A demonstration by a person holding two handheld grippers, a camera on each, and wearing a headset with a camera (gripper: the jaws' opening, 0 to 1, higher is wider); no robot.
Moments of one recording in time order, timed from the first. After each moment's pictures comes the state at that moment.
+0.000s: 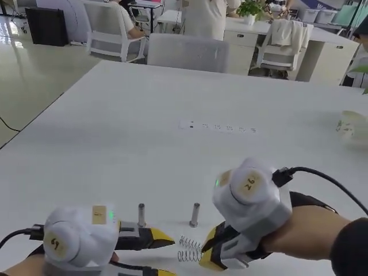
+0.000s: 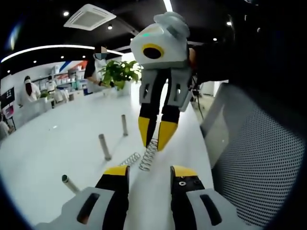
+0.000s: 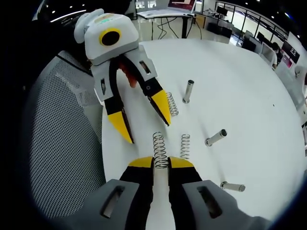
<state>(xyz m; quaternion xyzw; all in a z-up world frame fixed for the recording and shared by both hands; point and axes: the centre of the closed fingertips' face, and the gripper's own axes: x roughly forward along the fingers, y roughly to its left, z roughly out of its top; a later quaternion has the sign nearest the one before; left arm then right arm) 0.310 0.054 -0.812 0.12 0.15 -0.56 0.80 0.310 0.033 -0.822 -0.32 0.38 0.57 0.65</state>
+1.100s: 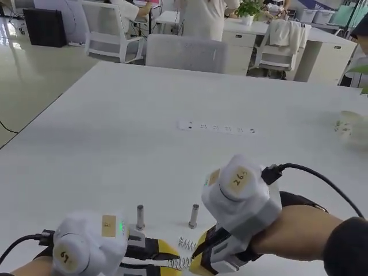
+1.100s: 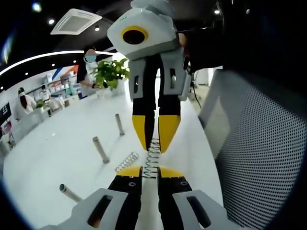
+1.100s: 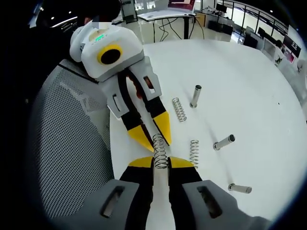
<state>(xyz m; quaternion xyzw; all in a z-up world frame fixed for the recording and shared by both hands) 0.309 0.047 -0.821 0.18 0.13 -0.57 0.79 0.300 0.045 -0.815 -0.29 0.40 0.58 0.65</state>
